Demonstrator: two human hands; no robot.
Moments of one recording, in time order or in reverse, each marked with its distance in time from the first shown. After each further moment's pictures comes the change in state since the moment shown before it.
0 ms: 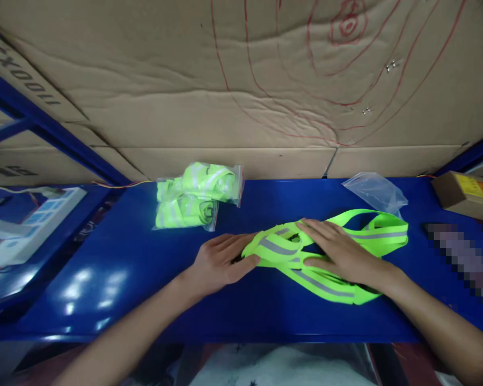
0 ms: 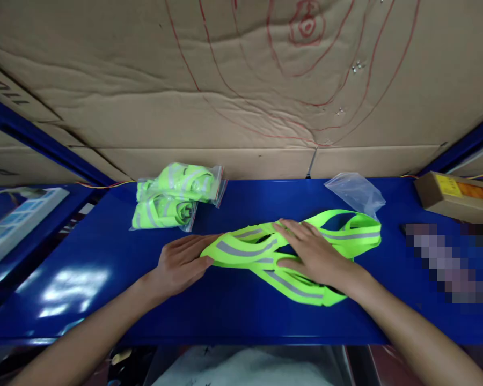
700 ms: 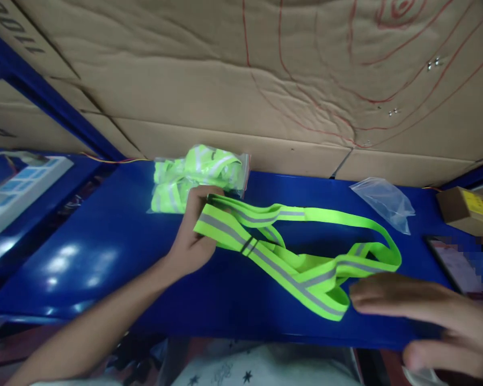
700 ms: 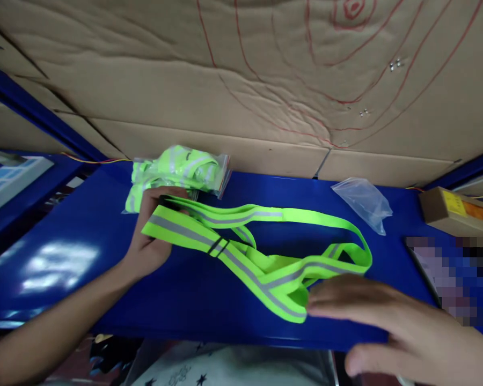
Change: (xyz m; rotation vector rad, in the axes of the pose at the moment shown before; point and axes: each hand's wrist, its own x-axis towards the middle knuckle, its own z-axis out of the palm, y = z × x) left_hand 0.012 -0.008 -0.021 -0.196 0.412 -0.033; right_hand -0.080 -0.020 -0.049 0.001 0.452 0.127
